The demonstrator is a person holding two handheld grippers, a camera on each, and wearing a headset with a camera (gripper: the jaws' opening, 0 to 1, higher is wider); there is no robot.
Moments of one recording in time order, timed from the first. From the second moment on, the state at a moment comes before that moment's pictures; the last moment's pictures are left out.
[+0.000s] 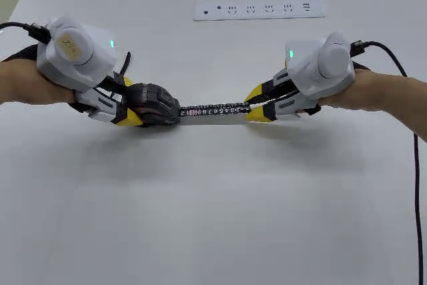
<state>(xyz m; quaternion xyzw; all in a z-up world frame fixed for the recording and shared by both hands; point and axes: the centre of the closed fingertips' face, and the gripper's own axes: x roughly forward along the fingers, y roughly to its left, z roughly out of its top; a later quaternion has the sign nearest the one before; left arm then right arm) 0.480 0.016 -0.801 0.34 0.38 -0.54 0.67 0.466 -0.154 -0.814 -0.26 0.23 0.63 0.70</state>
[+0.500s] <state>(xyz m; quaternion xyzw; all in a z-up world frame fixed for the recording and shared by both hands) 0.479 0.015 -0.801 0.34 0.38 -0.54 0.67 0.465 -0.188 -0.817 -0.27 0.24 0.62 0.70</state>
